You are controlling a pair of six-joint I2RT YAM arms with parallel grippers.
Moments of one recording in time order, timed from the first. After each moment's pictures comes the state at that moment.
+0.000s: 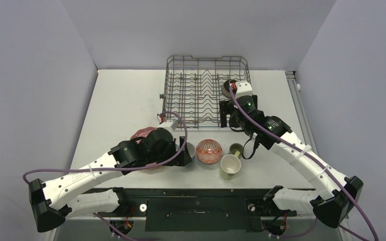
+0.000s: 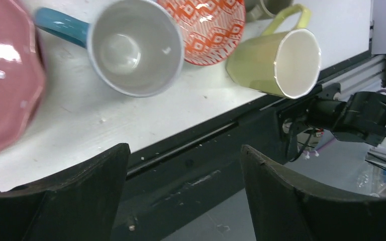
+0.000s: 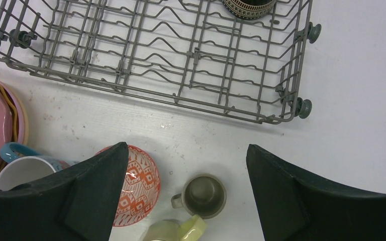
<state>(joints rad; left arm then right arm) -0.97 1.00 0.94 -0.72 -0.09 -0.82 0.68 1.20 1.21 -0.65 0.40 0.26</state>
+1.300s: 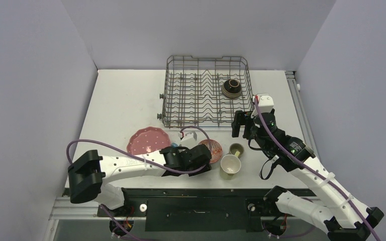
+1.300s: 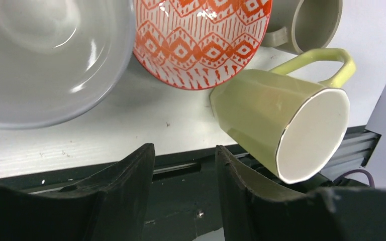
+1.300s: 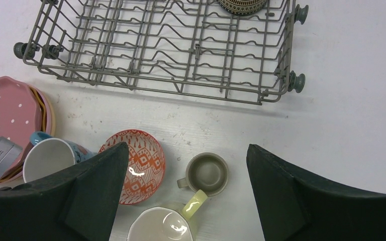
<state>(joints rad) -1.24 1.45 0.98 -0.52 -0.32 -1.41 0.68 0.88 1.01 -0.65 0.39 0.35</state>
